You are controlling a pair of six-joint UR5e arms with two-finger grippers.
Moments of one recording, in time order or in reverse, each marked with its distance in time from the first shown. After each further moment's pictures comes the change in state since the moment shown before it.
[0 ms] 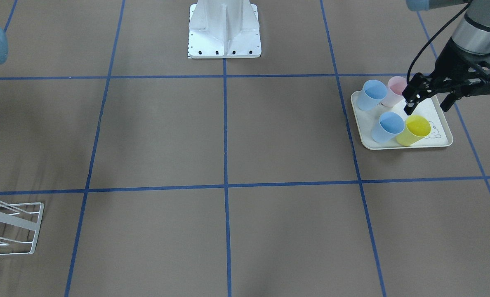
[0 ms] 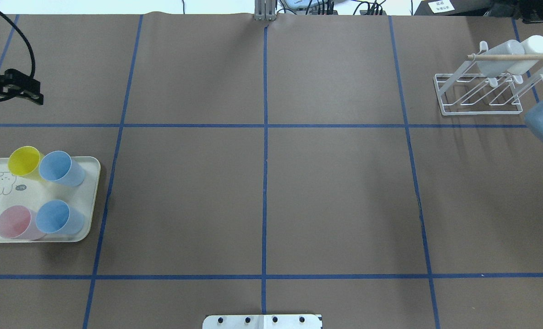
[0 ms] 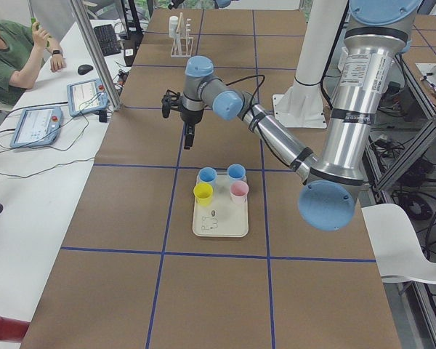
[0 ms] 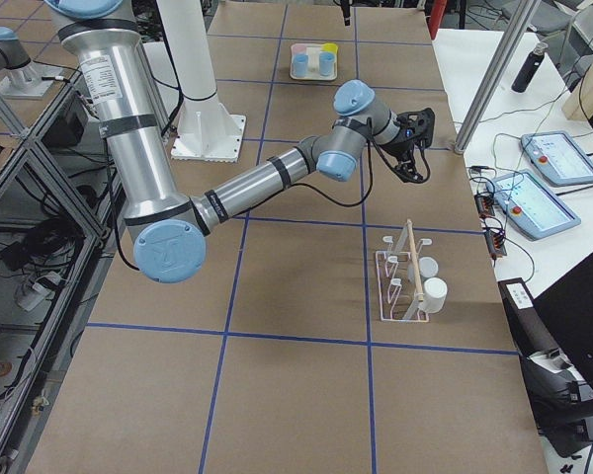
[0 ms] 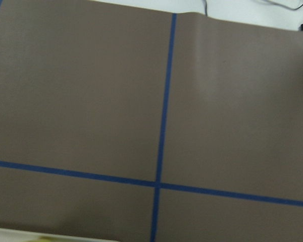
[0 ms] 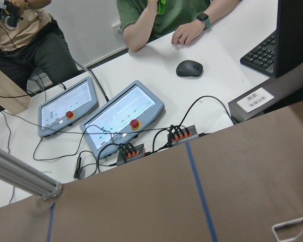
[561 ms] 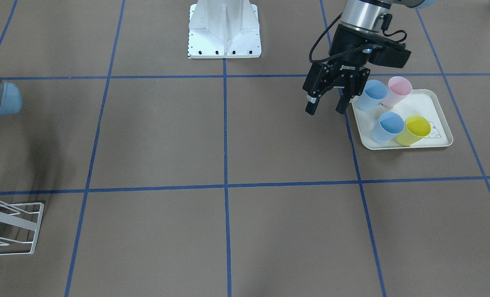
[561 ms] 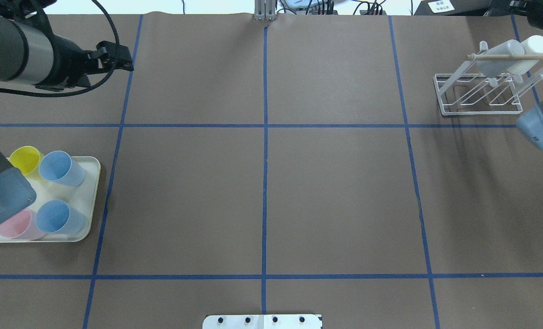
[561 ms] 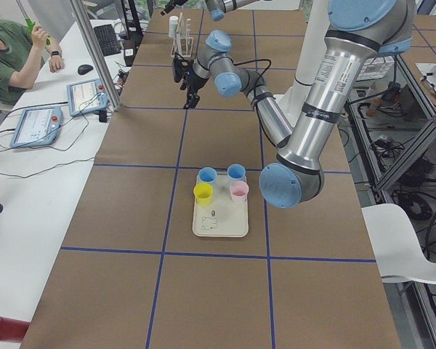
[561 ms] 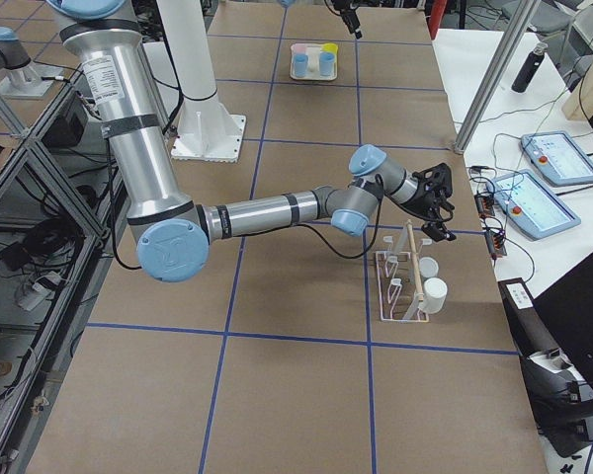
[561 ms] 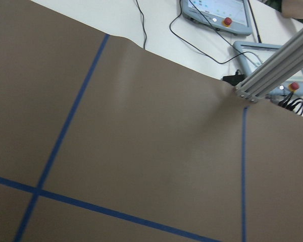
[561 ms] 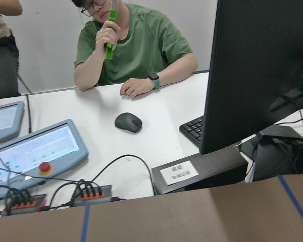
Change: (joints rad) left arm 0.212 -0.209 -0.032 -0.146 0.313 -0.503; right arm 0.031 0.000 -0.332 0.263 -0.249 -0.288
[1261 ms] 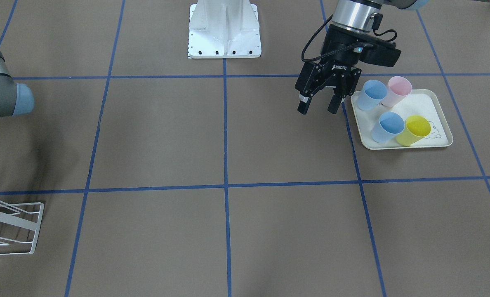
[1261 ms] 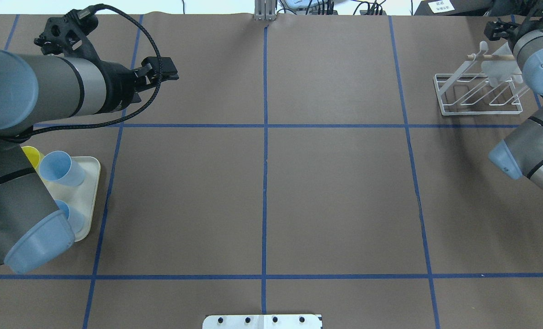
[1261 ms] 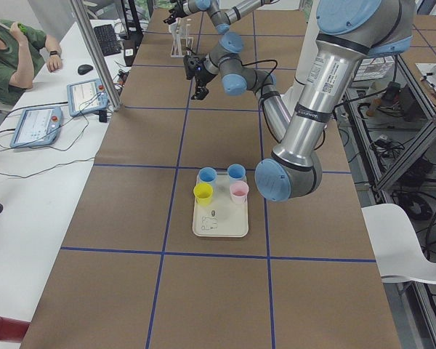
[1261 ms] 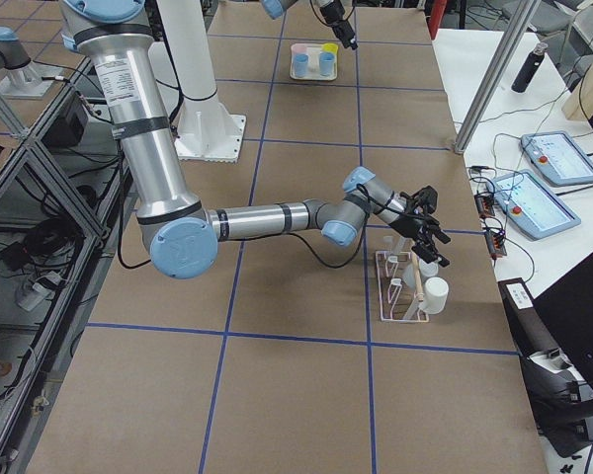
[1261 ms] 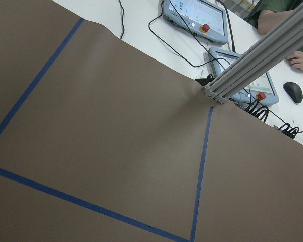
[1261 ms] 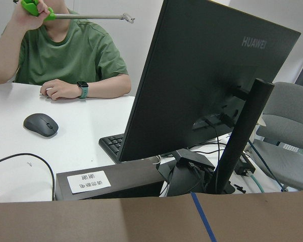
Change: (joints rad) left arm 0.196 -0.068 0.013 -0.158 0.229 -0.304; right arm -0.148 -0.002 -0.150 -0.043 -0.463 -0.106
